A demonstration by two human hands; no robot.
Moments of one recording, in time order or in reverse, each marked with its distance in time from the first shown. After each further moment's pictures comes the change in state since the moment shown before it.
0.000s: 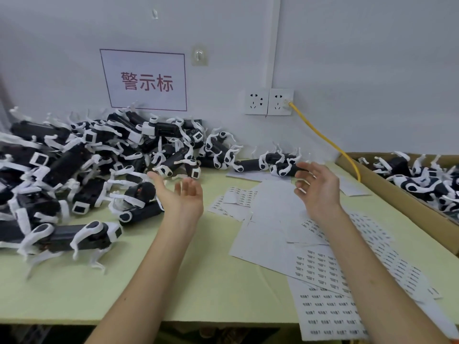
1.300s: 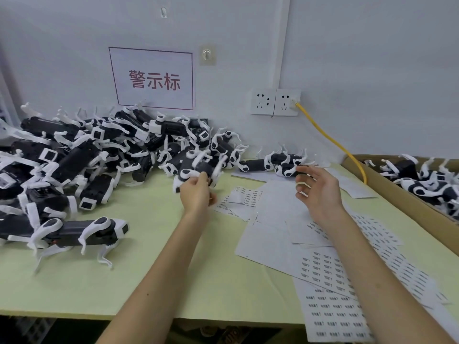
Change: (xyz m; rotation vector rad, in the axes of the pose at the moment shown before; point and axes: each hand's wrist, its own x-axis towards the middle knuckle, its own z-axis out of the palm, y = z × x) left_hand 0.019 -0.019 -0.007 1.143 0.045 0.385; right_hand -0.004 0.004 0.004 -0.112 -0.048 0.036
